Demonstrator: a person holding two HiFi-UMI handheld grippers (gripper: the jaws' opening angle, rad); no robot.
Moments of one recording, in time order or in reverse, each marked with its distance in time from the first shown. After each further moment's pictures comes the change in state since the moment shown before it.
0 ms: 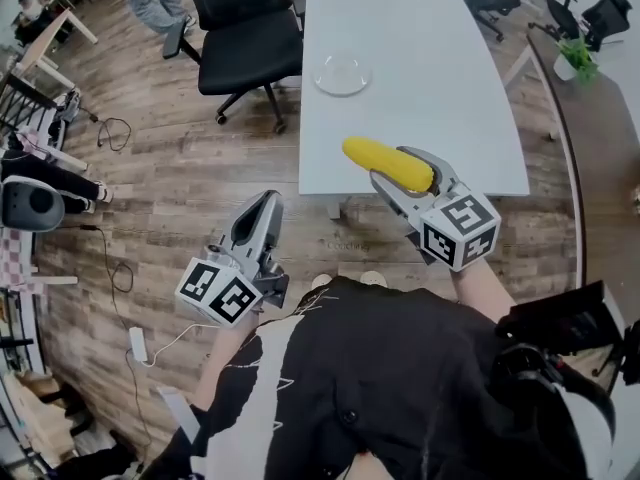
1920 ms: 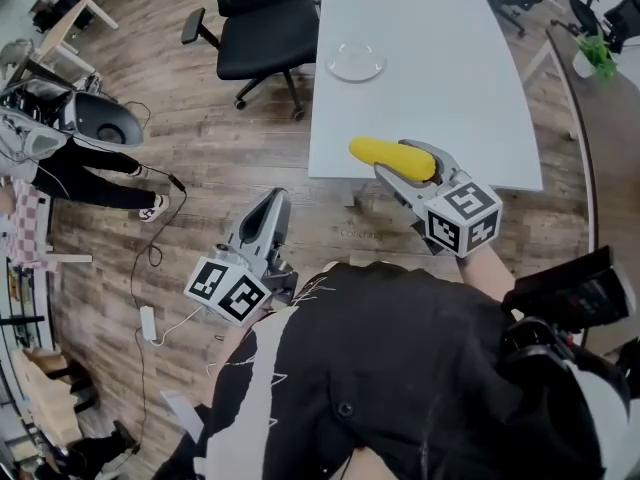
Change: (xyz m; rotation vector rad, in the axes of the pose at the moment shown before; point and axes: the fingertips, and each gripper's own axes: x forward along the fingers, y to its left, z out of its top) left arm -0.017 -0.021 -0.009 0.004 0.000 0.082; right arm 0.000 0.003 -0.018 0.031 0.017 0.102
